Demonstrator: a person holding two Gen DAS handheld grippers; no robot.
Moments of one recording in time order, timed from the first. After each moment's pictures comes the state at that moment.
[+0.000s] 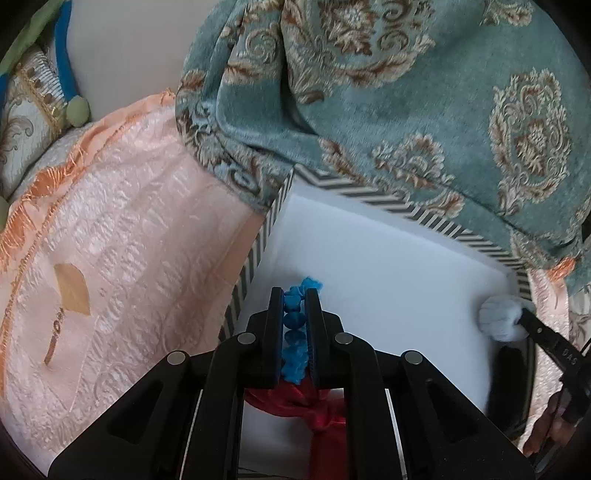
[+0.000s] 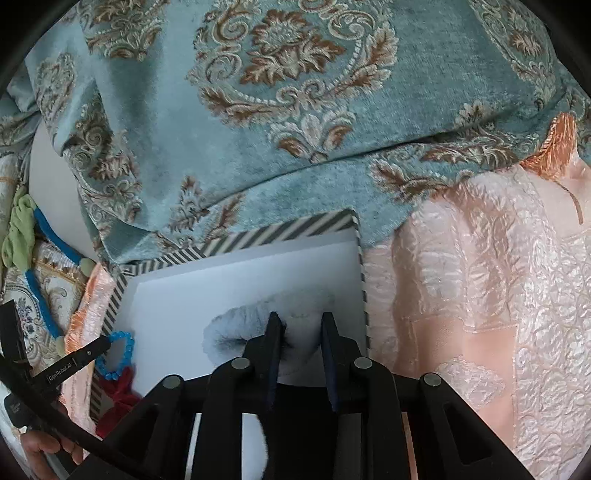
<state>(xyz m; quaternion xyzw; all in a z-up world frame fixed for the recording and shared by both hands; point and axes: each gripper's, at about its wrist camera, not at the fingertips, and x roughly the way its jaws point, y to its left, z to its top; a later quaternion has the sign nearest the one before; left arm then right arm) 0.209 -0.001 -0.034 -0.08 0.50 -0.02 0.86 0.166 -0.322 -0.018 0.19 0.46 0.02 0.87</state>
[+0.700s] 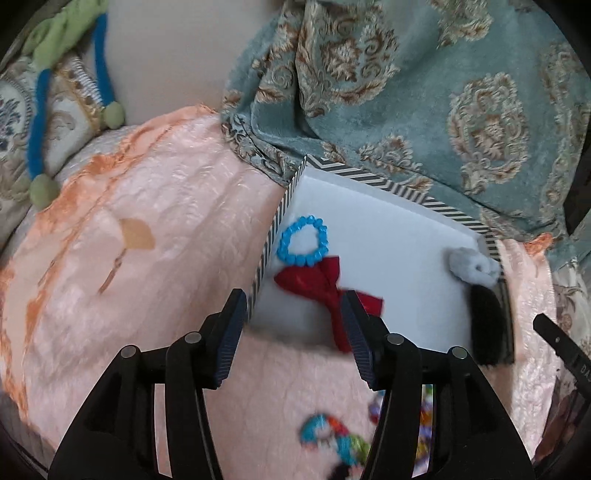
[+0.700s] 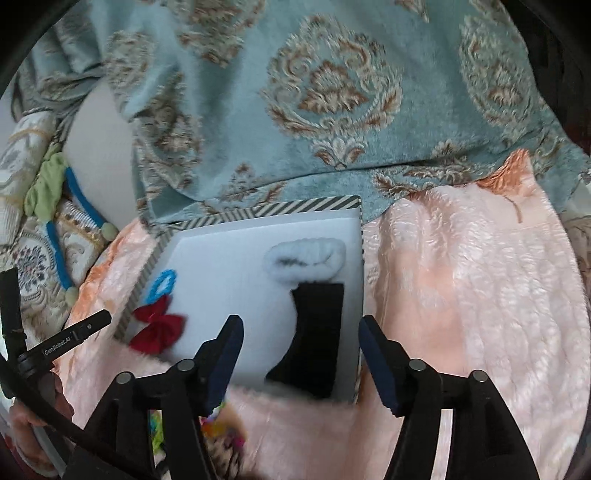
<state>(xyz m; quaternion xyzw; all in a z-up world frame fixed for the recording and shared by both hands) 0.091 0.018 0.013 -0.07 0.46 -0.01 0.89 0.037 -0.284 0.049 0.12 0.42 0.04 0.90</state>
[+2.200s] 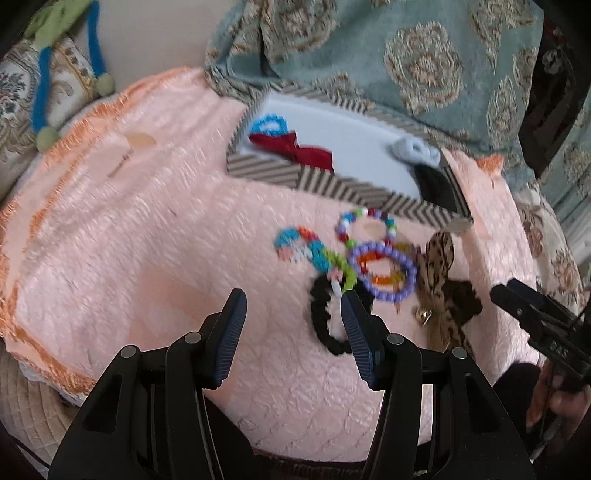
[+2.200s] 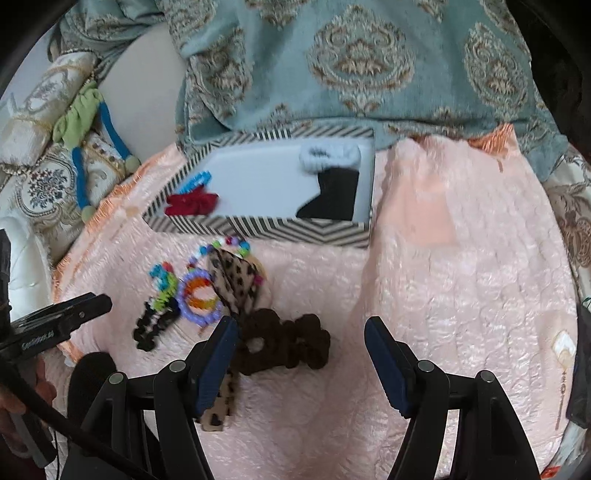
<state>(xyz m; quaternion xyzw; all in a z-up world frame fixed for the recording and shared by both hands) -0.052 0.002 -0.010 -0.06 0.50 -0.08 0.86 -0.071 -0.252 0.009 0.06 0.47 0.06 0.88</state>
